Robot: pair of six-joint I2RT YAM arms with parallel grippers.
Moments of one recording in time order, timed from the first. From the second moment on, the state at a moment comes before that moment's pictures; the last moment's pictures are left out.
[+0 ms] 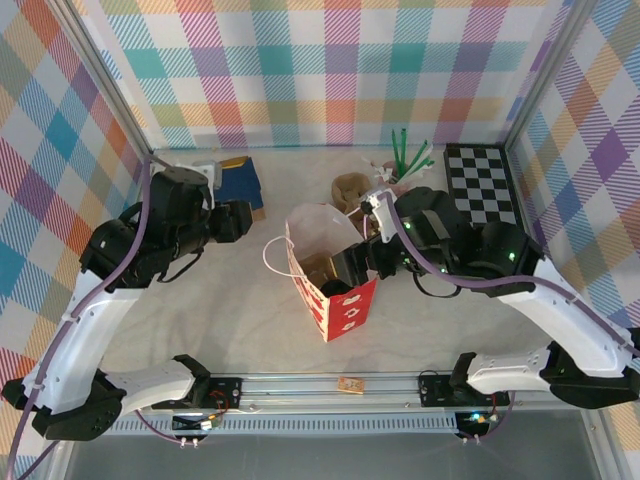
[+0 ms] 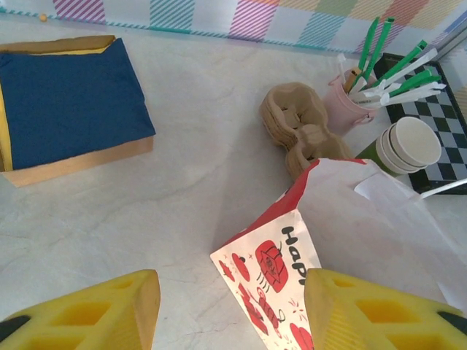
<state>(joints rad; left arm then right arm) -0.59 1.11 1.64 -1.20 -0.20 -0.50 1.05 1.20 1.70 -1.15 0.08 0.38</state>
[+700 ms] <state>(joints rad) -0.59 1.04 1.54 -1.18 -0.20 -0.51 1.05 1.03 1.62 -1.11 0.20 0.39</state>
